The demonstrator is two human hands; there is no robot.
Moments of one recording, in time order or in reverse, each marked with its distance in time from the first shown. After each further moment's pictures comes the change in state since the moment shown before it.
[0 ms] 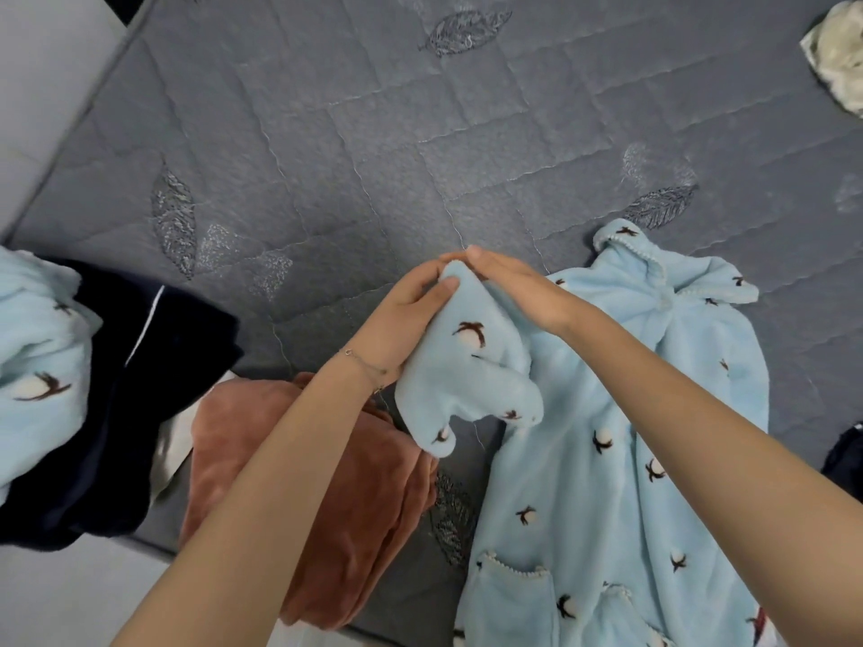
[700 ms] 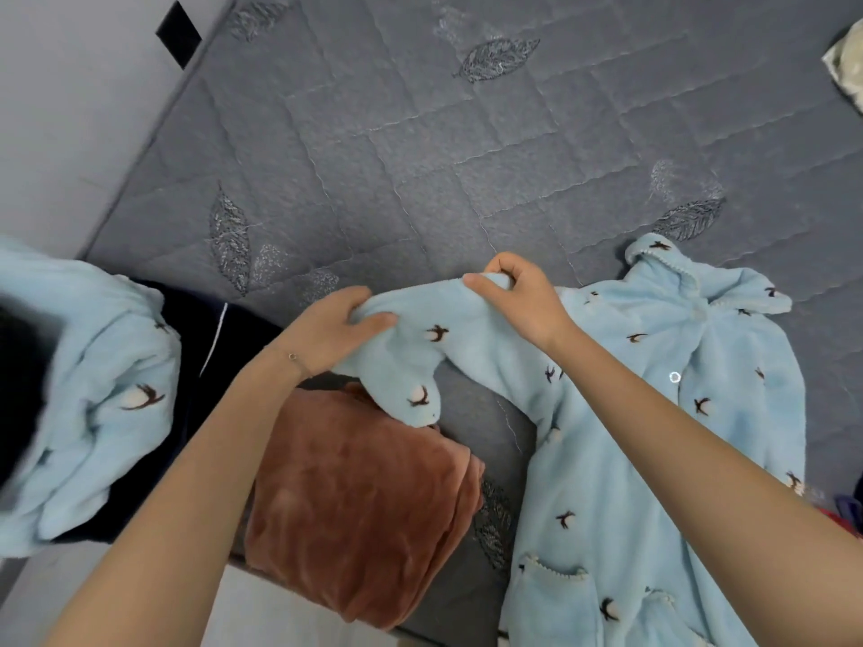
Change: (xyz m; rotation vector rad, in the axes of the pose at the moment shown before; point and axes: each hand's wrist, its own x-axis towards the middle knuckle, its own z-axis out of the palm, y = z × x) left_hand -0.035 0.040 -0.117 0.911 0.084 -0.178; right_hand 0.023 -0.018 0.054 -0.082 0.419 -0.081
